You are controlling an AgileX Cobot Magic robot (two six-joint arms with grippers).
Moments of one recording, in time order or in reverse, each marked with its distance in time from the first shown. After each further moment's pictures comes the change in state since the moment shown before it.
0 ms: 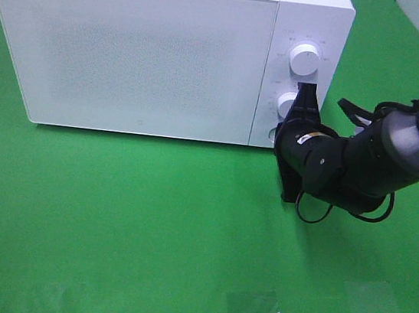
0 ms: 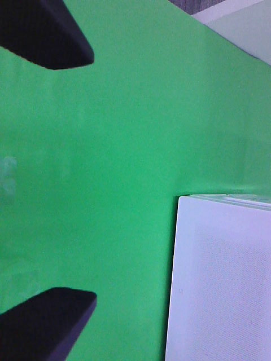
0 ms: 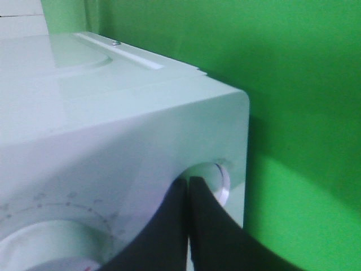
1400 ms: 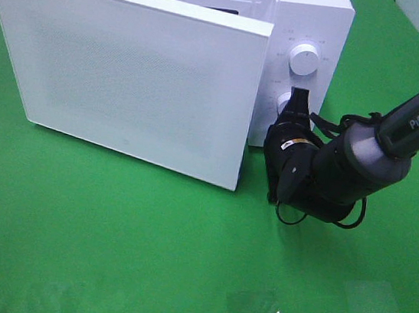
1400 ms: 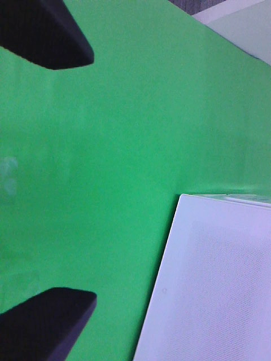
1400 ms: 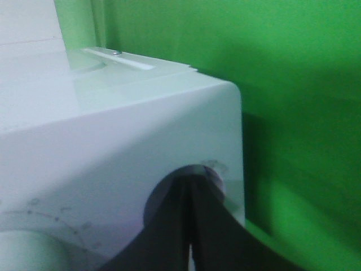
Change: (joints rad) left arm 0.000 0.000 0.000 0.000 0.000 0.000; right arm 0.047 0.094 -0.077 0.102 -0.117 0.027
